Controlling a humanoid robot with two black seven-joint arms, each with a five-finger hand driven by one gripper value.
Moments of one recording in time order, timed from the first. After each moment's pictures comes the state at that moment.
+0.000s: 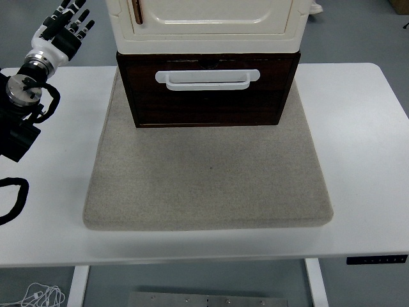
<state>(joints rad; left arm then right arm) -1.04 0.25 -0.99 -0.25 -0.07 -0.30 -0.06 -0.03 0.00 0.13 0.15 -0.02 0.07 -0.09</state>
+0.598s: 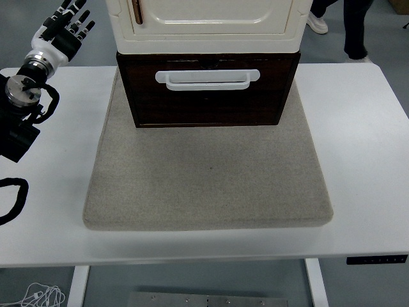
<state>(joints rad) -1.04 0.25 -0.99 -0.25 -0.07 -0.31 -0.05 -0.03 0.00 0.13 0.15 -0.02 0.07 -0.09</state>
